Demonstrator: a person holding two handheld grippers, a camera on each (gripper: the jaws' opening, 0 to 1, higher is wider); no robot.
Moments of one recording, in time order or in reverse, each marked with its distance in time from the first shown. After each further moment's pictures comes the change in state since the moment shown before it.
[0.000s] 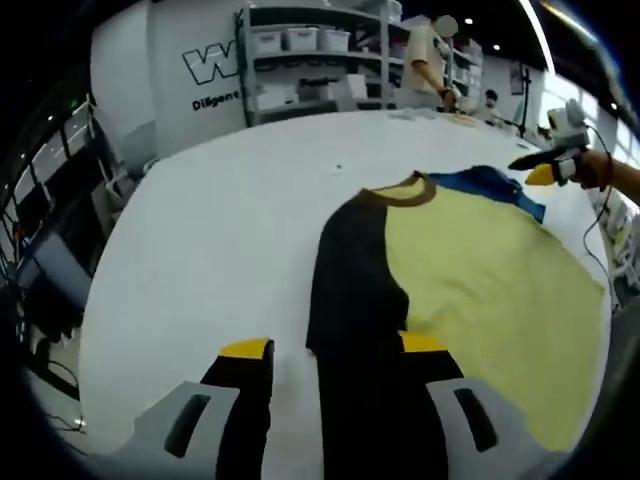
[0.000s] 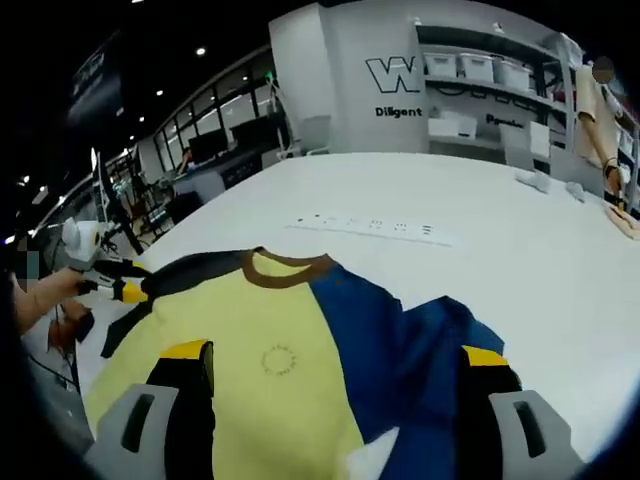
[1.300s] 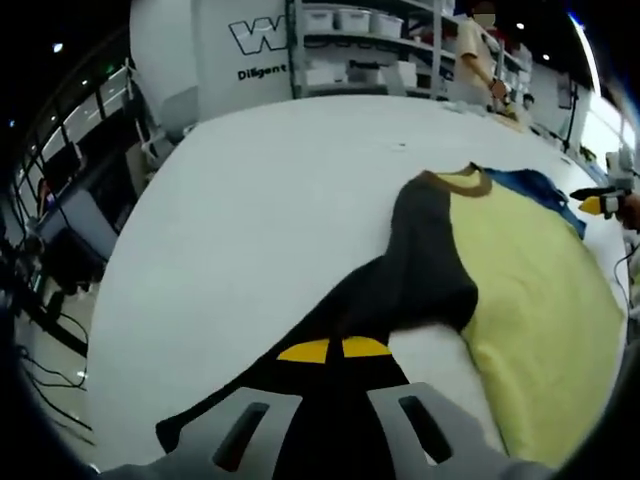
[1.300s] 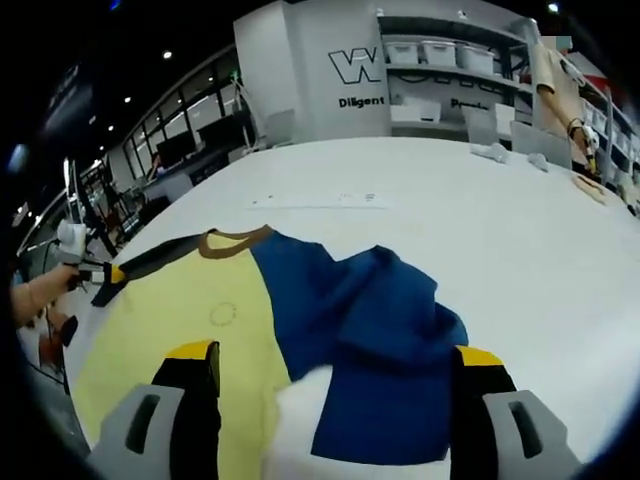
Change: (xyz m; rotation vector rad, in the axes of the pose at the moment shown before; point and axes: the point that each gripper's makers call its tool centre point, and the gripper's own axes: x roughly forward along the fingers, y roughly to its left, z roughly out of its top) left arm 0.000 0.054 -0.021 -0.108 0.075 0.168; right arm -0.027 -0.049 -0.041 0.086 0.029 -0.119
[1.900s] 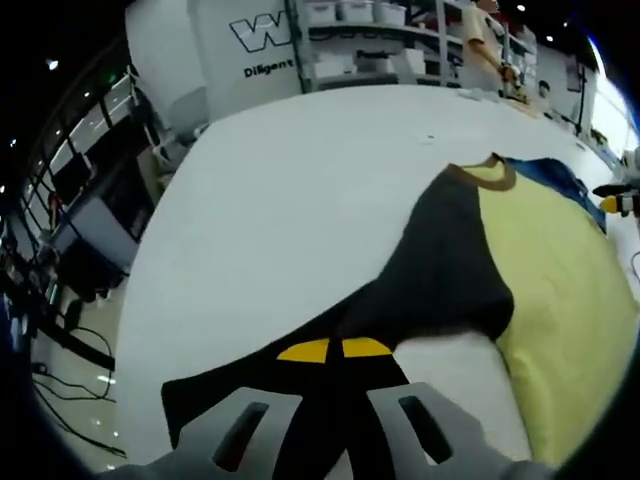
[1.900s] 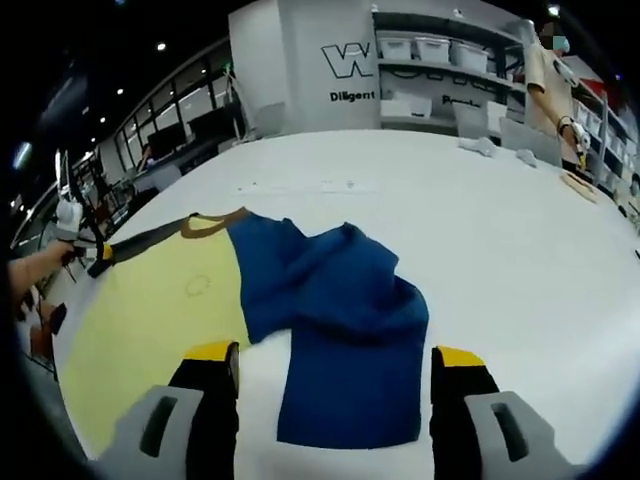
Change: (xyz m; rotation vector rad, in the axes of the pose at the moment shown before) left arm 0.008 0.036 0.007 0.042 0.037 0.077; right arm -0.007 -0.020 -0.023 -0.041 0.037 -0.064
